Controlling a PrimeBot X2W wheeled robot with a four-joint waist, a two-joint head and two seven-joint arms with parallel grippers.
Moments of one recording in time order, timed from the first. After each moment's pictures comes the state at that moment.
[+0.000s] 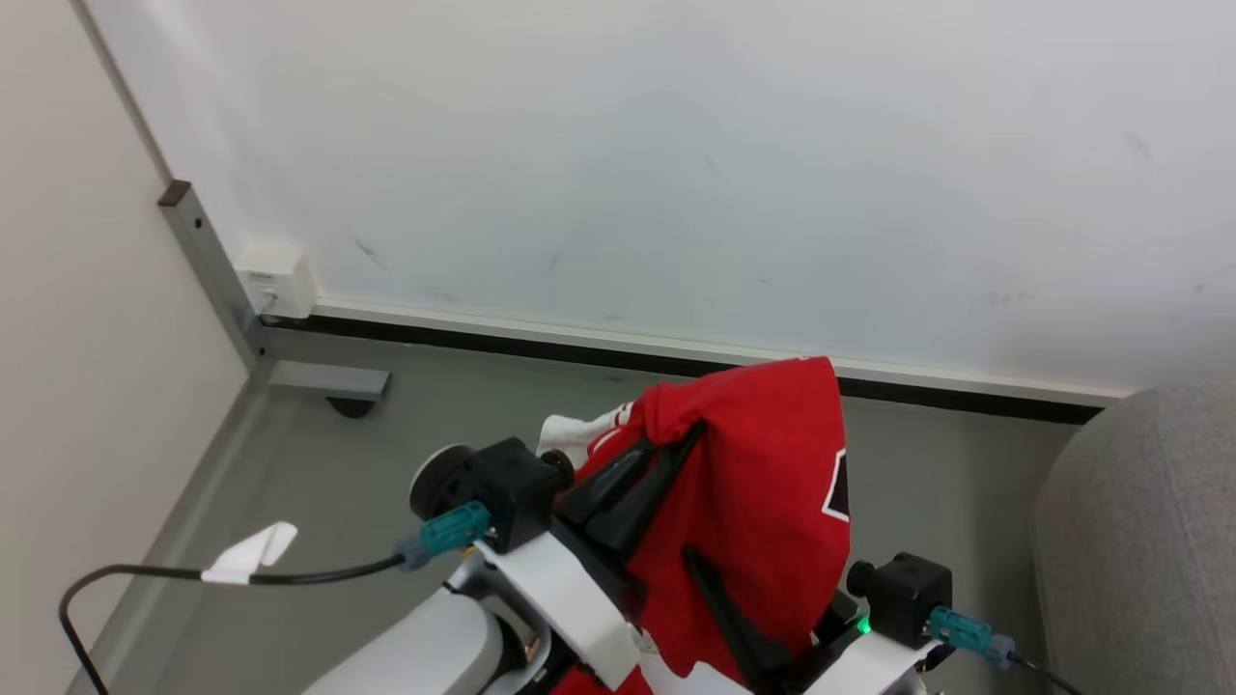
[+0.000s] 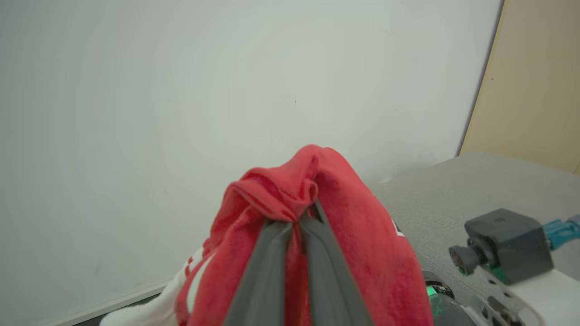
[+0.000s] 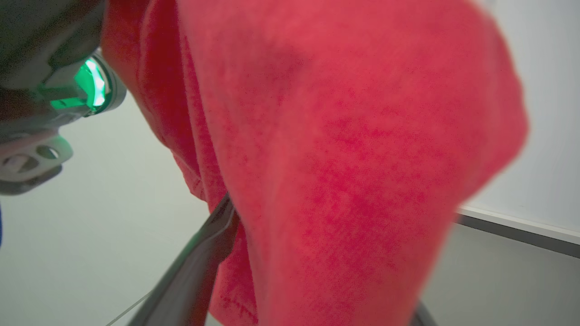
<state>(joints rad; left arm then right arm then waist) -0.56 0.34 -0.87 0.05 -0.63 0.06 -0.18 -0.37 -0.13 0.80 0.40 0.76 0.13 -0.26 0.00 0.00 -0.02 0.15</state>
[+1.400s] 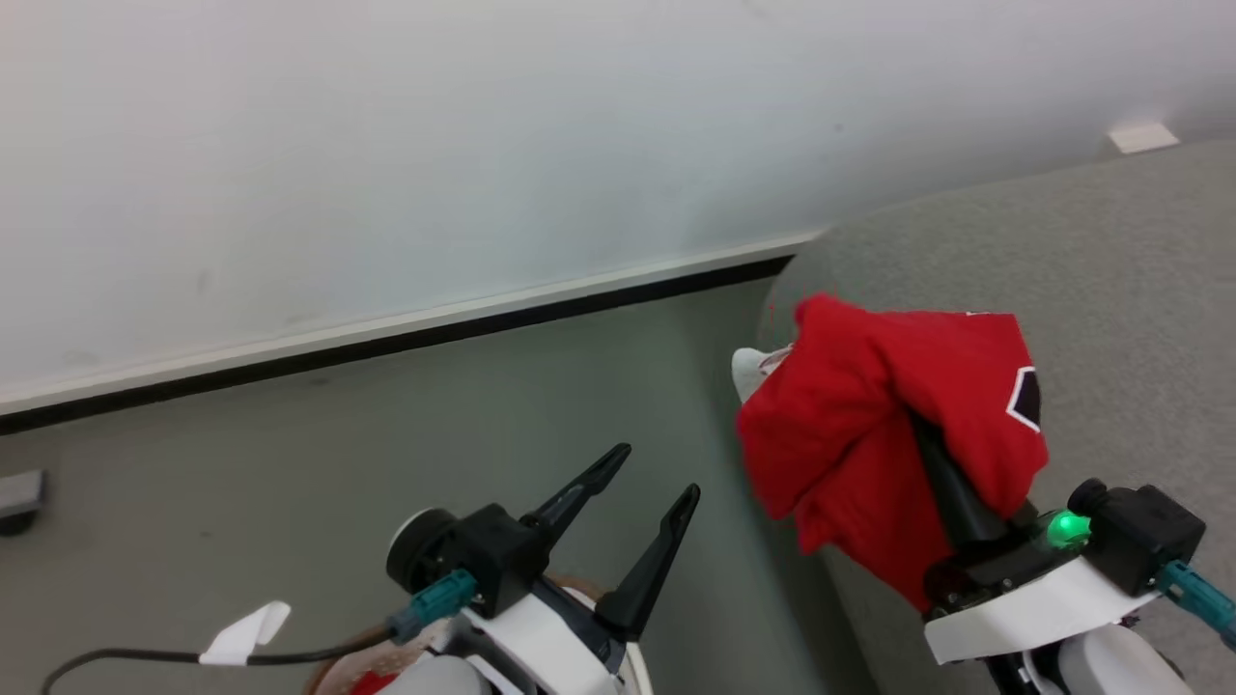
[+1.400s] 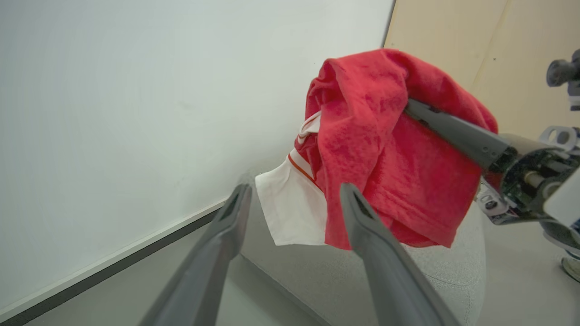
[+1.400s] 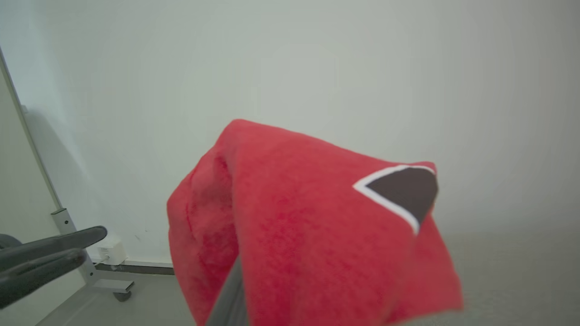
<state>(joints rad) -0.45 0.37 -0.89 0.05 -0.60 0.11 -0.24 -0.29 -0.22 0.40 0.14 0.54 0.13 -0.26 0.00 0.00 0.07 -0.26</state>
